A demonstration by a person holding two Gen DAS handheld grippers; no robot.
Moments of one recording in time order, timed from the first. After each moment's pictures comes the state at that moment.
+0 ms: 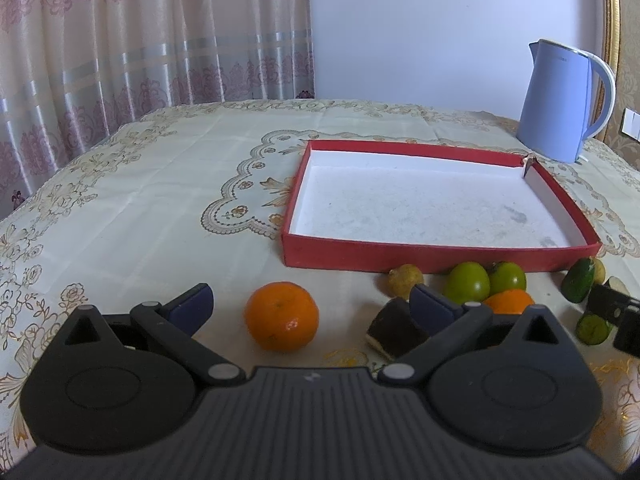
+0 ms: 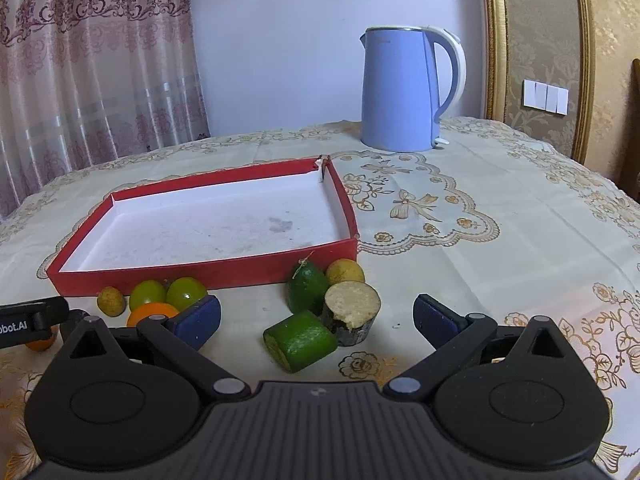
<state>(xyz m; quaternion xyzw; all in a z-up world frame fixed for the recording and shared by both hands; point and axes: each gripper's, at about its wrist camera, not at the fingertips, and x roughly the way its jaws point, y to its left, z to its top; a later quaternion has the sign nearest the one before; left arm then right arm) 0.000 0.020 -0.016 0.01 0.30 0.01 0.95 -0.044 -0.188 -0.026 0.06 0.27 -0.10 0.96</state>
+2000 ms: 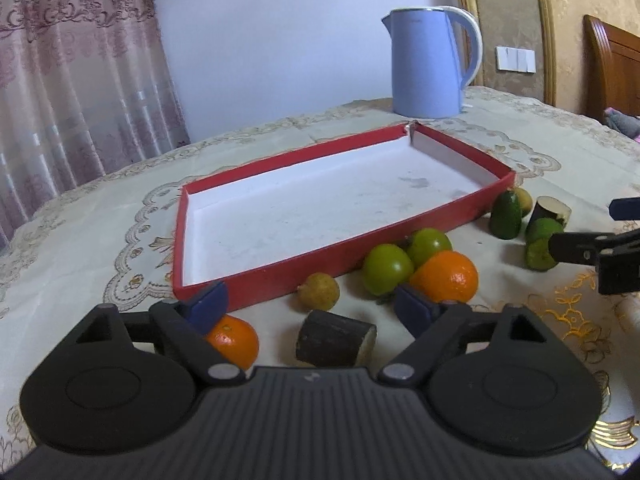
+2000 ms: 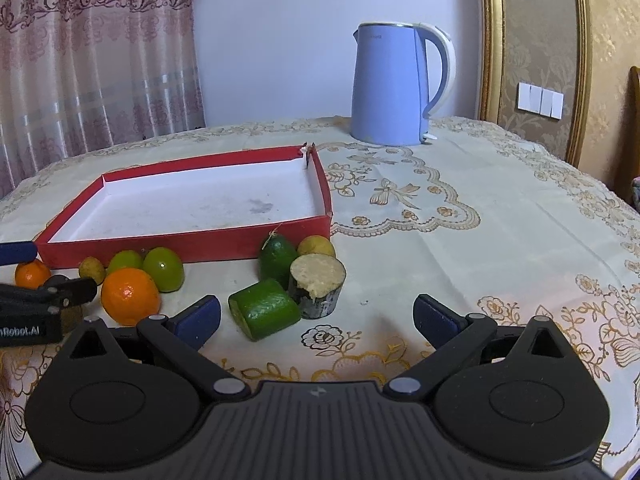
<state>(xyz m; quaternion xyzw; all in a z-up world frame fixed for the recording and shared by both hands) 0.010 0.000 -0.033 0.13 0.24 -0.19 0.94 -0.060 -0.201 -0.040 0.04 0.27 -0.10 0.96</state>
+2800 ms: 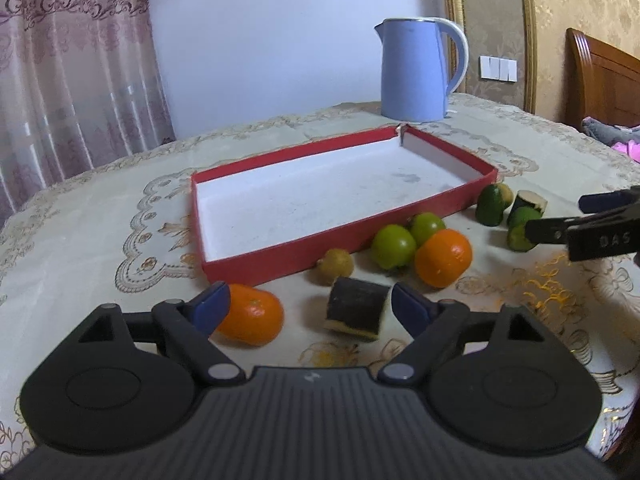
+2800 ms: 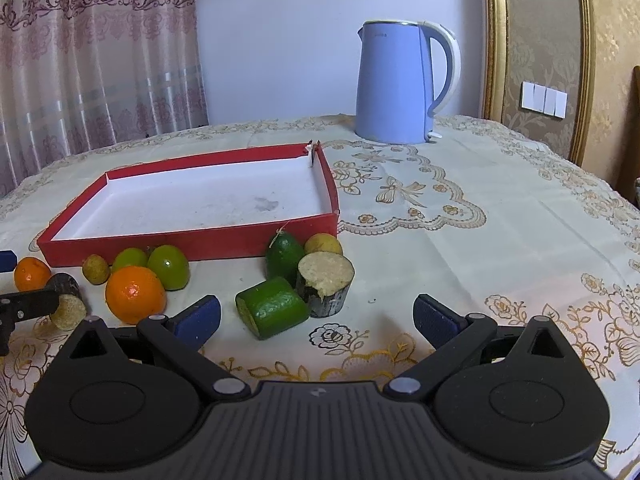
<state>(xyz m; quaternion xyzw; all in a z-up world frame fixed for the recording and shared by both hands) -0.007 0.044 -0.027 0.11 0.25 -0.22 0.94 -0.058 -0.198 -0.041 0.04 0.27 -0.10 0.96</state>
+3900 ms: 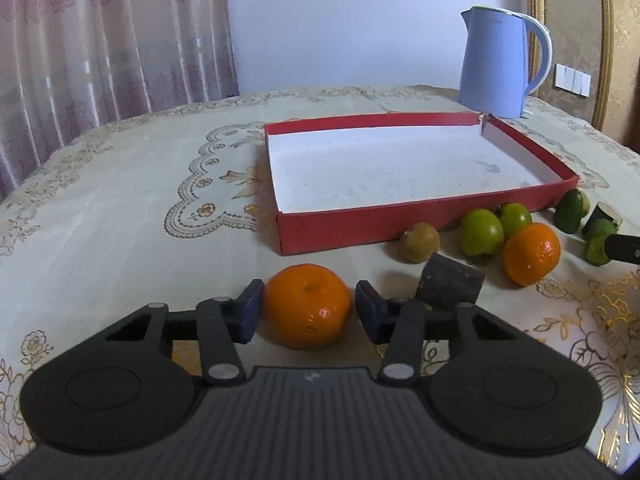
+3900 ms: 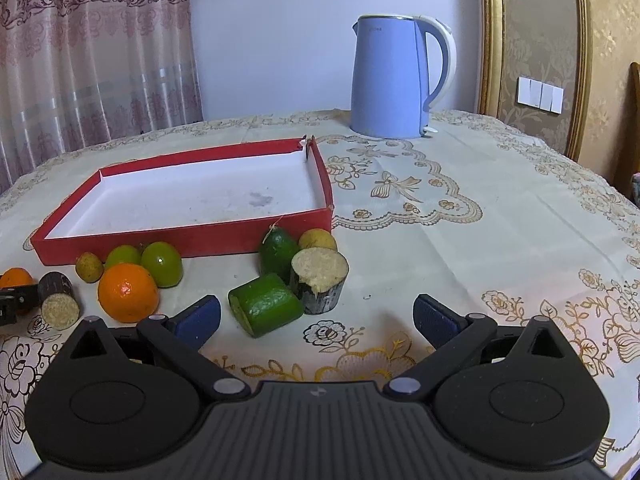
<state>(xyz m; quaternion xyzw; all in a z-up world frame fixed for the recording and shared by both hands) 0.017 0.063 -0.046 0.06 0.29 -0.12 0.95 -0.055 -0.200 -0.043 0.04 0.28 -0.10 0.95</state>
